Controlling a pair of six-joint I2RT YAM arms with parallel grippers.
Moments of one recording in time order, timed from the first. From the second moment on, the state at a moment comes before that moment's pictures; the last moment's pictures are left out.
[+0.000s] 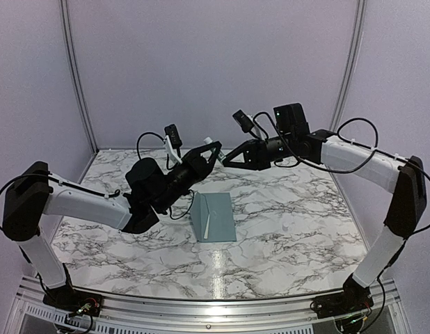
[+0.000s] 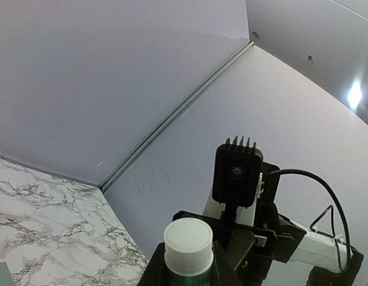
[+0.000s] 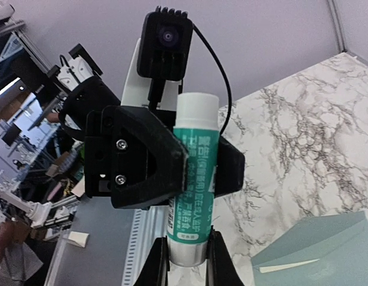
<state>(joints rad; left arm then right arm) -1.00 1.73 0.97 1.10 -0.20 -0.80 0.58 1.66 1.44 -0.30 -1.12 0.04</state>
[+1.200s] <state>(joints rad) -1.00 1.72 0.92 1.08 -0.33 -0.77 0.85 1.61 1.54 -0.54 -0.19 -0.38</state>
